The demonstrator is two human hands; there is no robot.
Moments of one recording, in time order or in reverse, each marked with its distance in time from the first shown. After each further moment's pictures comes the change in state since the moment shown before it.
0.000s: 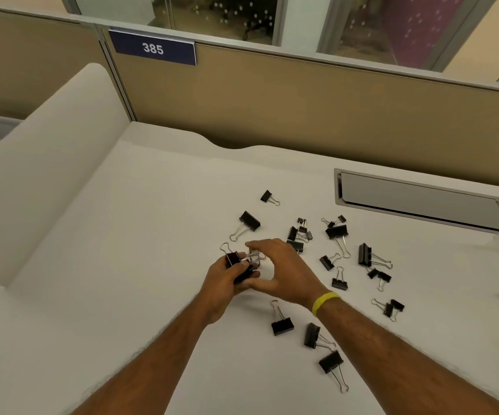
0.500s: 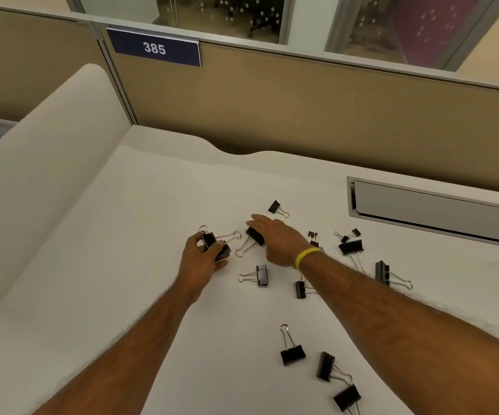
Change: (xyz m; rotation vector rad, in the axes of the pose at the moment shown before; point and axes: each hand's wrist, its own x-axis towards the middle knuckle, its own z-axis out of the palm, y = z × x) left_hand 0.065 0.050 -0.039 0.104 0.316 0.113; right_hand 0.115 0.034 -0.008 -0.376 -0.307 0.129
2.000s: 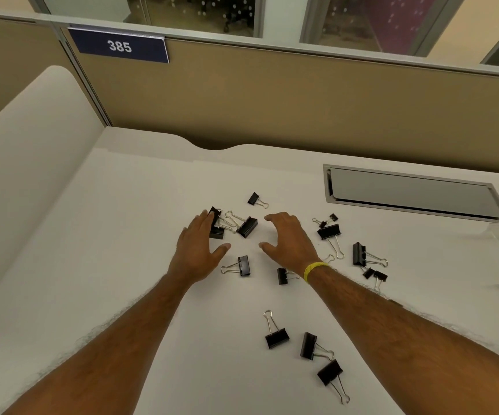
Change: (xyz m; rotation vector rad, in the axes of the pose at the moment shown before) left_hand 0.014 -0.005 0.014 1.147 -0.185 0.563; right_hand -0.052 0.036 0.027 0.280 0.417 0.186
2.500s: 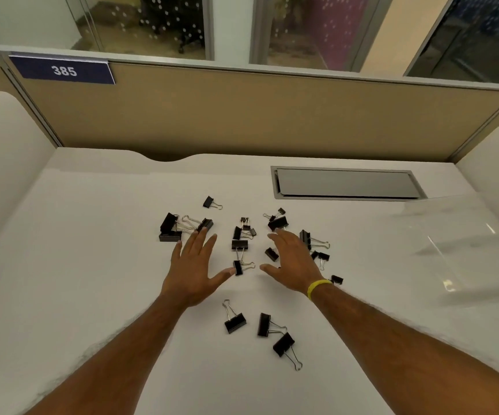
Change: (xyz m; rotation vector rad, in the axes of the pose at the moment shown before) left_hand -0.048 0.068 0.034 0.291 -0.091 0.231; right_hand -0.097 0.062 -0.045 -0.160 -0.036 0.137
